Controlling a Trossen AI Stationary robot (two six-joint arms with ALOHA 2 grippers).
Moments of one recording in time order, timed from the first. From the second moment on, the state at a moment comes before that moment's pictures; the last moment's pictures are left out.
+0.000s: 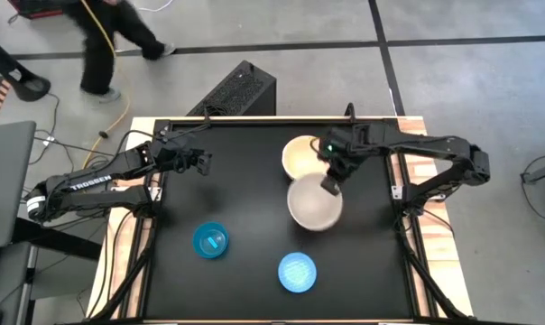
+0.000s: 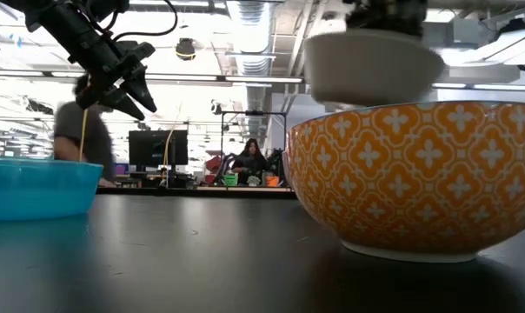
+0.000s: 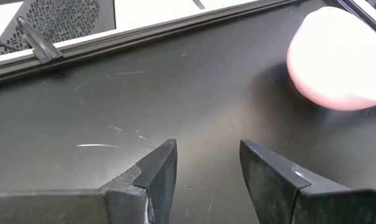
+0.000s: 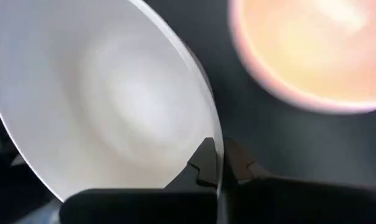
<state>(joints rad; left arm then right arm) 0.47 0.77 0.61 -0.43 -0.21 -0.51 -0.24 1.35 1.30 -1.12 -0.20 0.37</state>
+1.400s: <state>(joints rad) 0.47 0.77 0.61 -0.44 -0.19 -0.49 -0.67 1.66 1.43 -1.07 -0.18 0.26</state>
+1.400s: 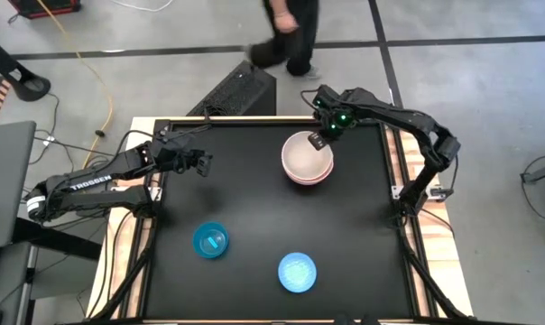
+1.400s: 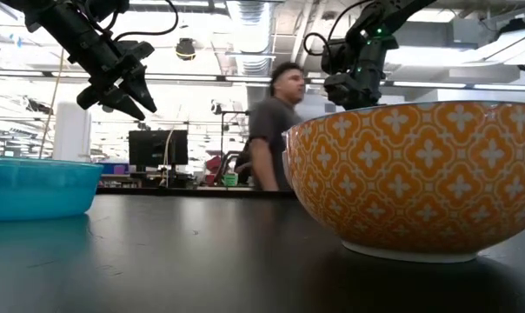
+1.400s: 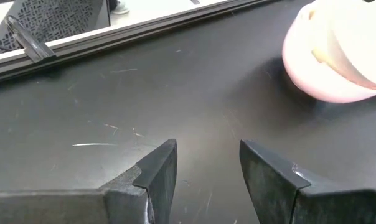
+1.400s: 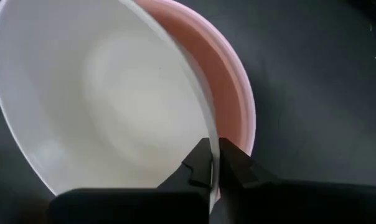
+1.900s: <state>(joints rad) 0.47 0.77 0.61 -0.44 -0.19 -0.49 -0.68 1.65 1.46 -1.09 -0.15 0.26</state>
